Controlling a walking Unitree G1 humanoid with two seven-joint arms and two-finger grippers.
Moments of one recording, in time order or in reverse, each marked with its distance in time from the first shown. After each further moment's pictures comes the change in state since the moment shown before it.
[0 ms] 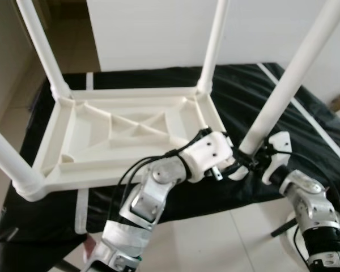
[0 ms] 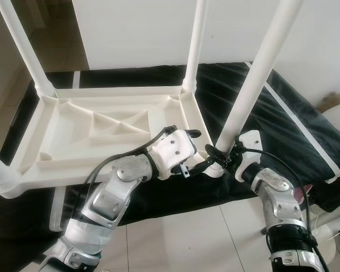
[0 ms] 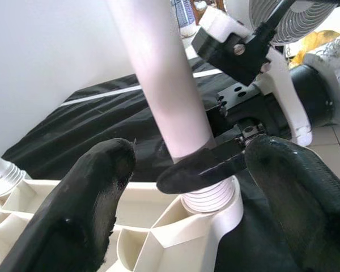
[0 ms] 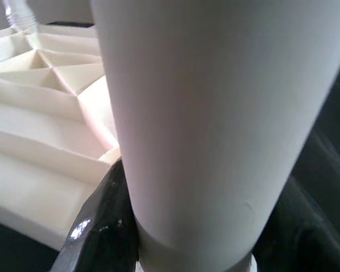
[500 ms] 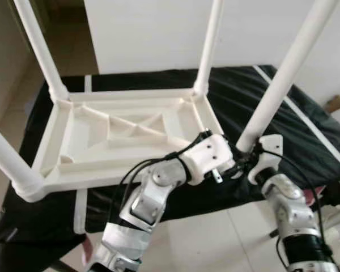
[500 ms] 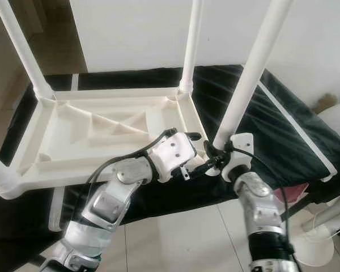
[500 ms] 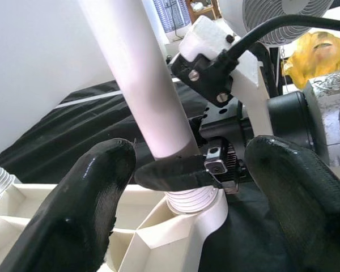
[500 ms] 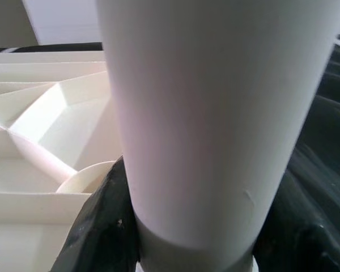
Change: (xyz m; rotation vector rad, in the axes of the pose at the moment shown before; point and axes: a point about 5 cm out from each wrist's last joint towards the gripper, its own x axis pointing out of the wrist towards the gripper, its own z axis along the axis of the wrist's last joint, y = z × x) left arm -0.001 -0.003 -0.002 -0.008 0.005 -0.005; right arm 0.012 0.024 -0.003 0.067 -0.043 -0.326
